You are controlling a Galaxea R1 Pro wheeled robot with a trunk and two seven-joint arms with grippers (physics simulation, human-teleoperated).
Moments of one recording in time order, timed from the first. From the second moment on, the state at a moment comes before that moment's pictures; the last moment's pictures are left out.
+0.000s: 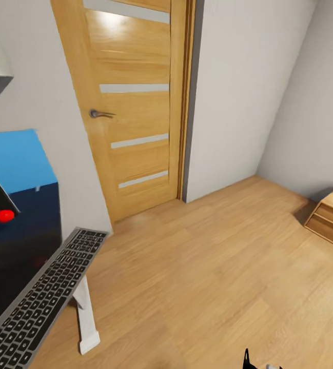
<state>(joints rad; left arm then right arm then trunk) -0.04 -0.01 -0.41 -0.67 0.41 -0.09 0.43 -0.18 -0.01 0.10 -0.37 -0.32 -0.71 -0.30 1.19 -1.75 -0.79</state>
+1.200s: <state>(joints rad) -0.04 -0.01 -0.41 -0.67 0.41 -0.09 0.43 -0.18 -0.01 0.10 -0.36 -0.32 -0.71 -0.30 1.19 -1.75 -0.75</state>
